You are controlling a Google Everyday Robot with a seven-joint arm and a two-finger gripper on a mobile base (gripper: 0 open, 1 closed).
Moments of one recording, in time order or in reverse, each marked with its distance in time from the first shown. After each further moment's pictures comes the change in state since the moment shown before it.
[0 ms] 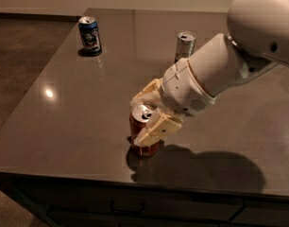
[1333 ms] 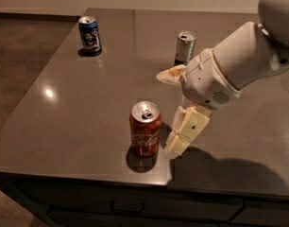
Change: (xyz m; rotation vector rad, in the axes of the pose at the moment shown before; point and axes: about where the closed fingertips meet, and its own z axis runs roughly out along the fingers) arm 0.024 -0.006 -0.040 0.083 0.073 0.073
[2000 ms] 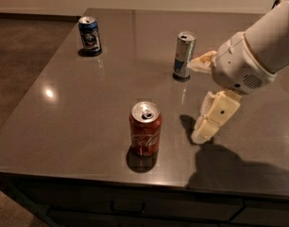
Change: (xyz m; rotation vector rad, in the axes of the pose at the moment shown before) arm 0.040 -0.023 -0.050 0.089 0.133 0.080
